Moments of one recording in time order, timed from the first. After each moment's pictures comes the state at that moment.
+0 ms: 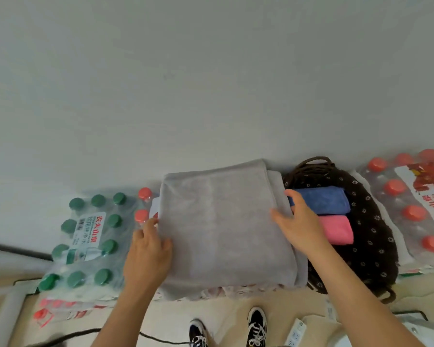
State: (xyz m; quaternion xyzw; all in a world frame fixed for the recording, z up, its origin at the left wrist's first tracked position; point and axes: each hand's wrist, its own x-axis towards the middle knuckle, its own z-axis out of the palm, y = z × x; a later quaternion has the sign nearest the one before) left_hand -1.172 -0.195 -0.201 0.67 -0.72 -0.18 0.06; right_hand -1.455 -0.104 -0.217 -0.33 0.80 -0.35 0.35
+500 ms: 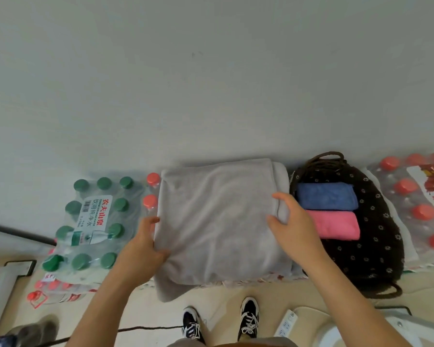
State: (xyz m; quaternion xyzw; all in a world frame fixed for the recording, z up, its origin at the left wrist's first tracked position) left_hand -1.131 -0.197 -0.181 0.64 -0.67 -0.39 -0.02; right_hand -1.405 -0.099 -0.209 -0.39 0.79 -0.37 0.29
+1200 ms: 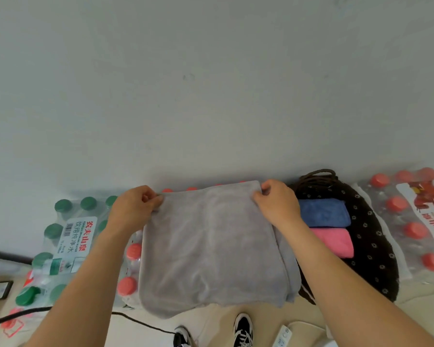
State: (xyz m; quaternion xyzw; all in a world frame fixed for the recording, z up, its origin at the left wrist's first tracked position) left_hand -1.175 -0.320 -0.191 0.64 -0.71 -0.28 0.07; right_hand -1.444 -0.197 -0.217 -0.38 0.86 -0.26 0.22
